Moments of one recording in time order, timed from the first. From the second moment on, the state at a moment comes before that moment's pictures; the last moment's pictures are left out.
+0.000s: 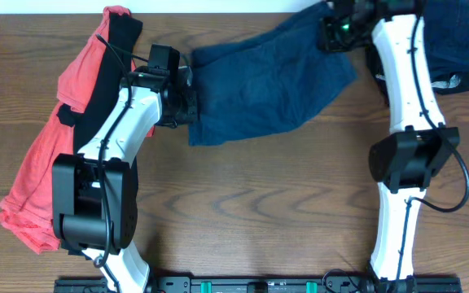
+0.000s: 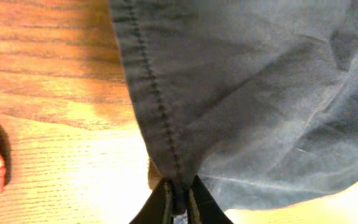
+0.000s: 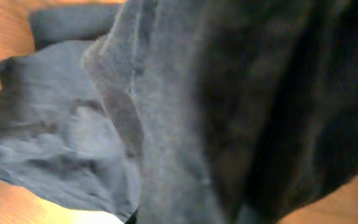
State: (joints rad) left arm -0.16 1.89 1.38 -0.76 0.20 -0.21; right arm 0.10 2.36 2.54 -1.35 -0.29 -0.03
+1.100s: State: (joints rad) left arm -0.17 1.99 1.38 -0.53 0.32 -0.22; right arm 0.07 2.36 2.54 -1.40 -0.23 -0.09
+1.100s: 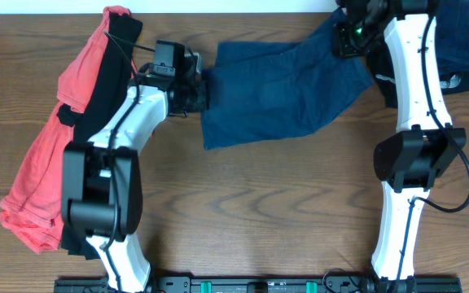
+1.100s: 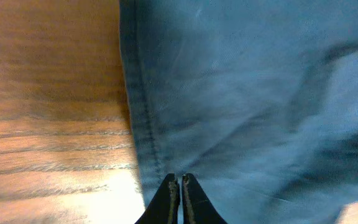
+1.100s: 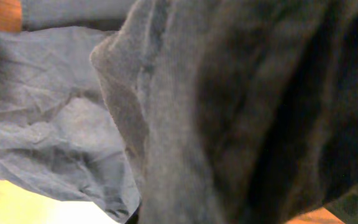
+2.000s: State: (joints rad) left arm -0.17 2.10 1.38 -0.49 0.32 -0.23; right arm 0.44 2.36 2.37 -0.98 -0.28 0.05
